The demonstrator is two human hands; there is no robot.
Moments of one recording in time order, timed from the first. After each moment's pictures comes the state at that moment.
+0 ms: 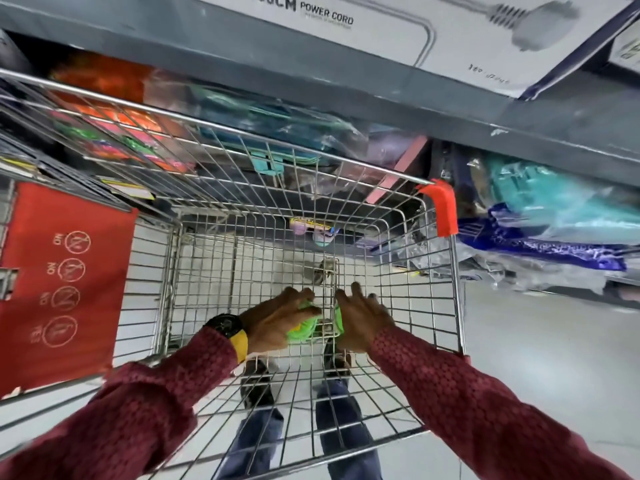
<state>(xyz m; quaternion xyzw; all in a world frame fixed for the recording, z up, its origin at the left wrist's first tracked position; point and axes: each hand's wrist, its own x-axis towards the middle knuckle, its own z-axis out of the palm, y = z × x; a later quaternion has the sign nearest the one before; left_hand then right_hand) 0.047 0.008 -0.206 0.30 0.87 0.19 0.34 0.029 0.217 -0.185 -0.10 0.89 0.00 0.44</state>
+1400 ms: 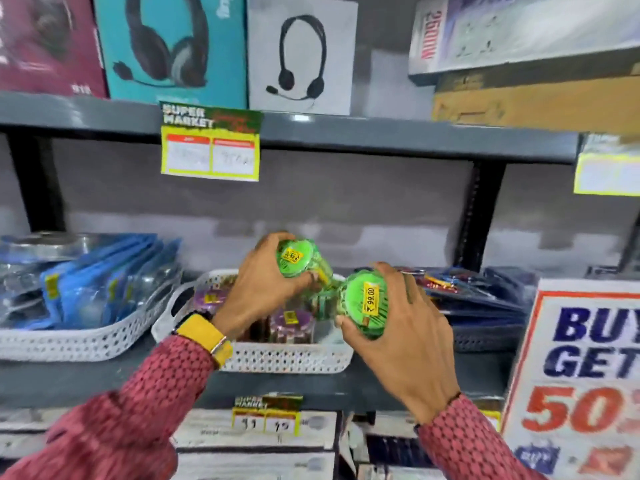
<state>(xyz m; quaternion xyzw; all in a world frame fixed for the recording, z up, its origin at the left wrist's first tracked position) -0.195 0.112 0.559 0.17 0.86 0.41 -0.27 -0.085 0.311 0.533 -0.06 0.89 -0.16 -0.42</state>
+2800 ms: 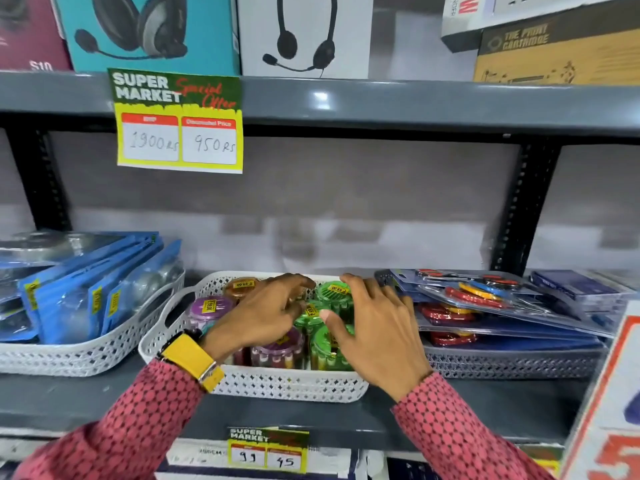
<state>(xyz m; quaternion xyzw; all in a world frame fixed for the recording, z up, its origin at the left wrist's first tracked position) -0.241 0.096 0.525 0.21 0.94 0.25 -0.09 -0.188 0.294 0.514 -0.11 0.95 -0.14 -0.26</state>
